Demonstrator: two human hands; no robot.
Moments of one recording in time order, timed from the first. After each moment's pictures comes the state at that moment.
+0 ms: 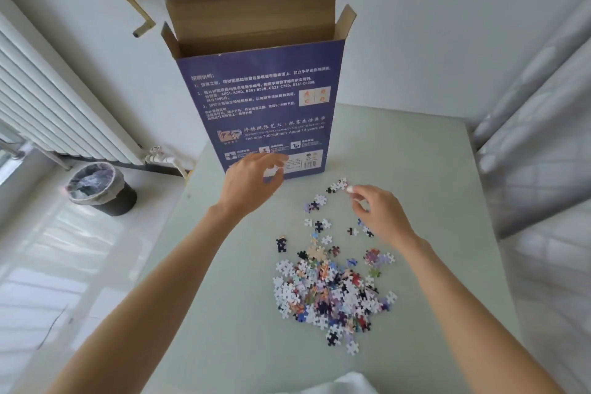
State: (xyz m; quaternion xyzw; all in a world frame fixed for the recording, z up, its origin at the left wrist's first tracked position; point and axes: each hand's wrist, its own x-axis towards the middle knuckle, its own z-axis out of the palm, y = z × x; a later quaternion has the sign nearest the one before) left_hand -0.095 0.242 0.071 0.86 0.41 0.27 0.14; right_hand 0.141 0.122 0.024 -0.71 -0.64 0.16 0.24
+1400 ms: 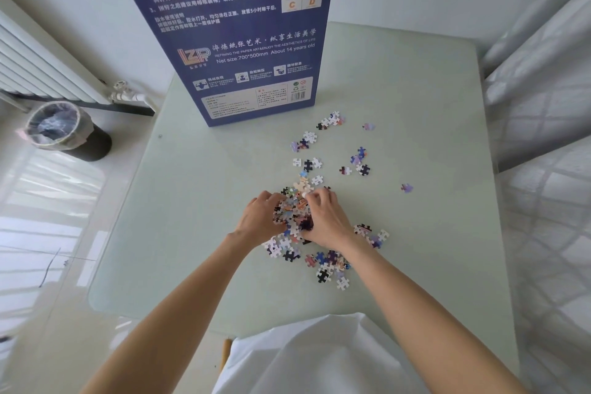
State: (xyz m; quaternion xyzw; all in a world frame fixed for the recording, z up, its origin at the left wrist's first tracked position) left_hand -0.101 0.138 -0.089 0.80 0.49 -0.08 0.33; right_hand 0.053 0.071 -0.101 -0.72 -0.65 0.26 0.02
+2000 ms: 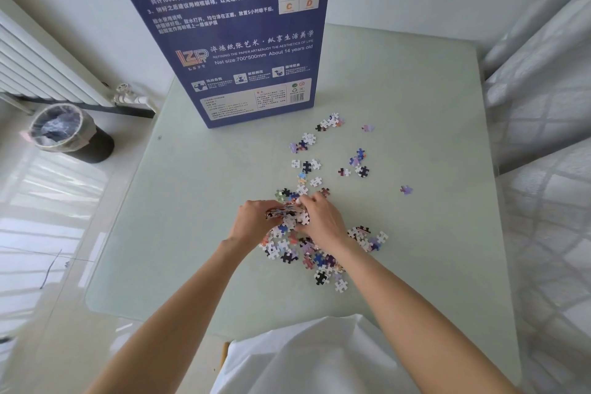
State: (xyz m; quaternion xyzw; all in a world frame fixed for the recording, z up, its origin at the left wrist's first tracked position) left_hand -0.107 0.132 -0.081 0.77 0.52 0.03 0.37; right_hand 0.045 0.073 -0.098 -0.74 -0.61 0.27 0.10
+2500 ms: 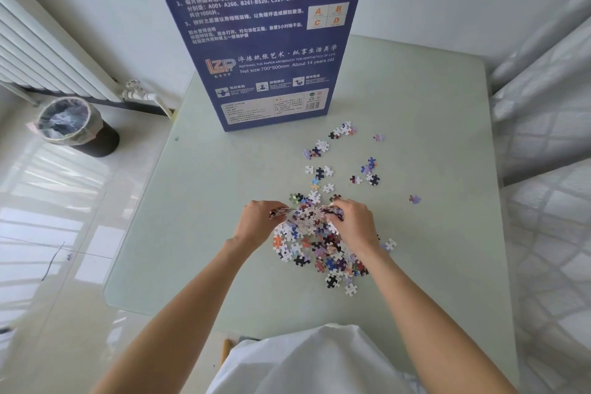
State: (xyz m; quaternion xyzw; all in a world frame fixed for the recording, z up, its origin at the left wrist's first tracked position) left_hand -0.126 0.144 -0.062 0.76 0.53 0.04 0.38; right_hand 0.067 0.065 -0.076 -0.79 -0.54 0.24 0.16
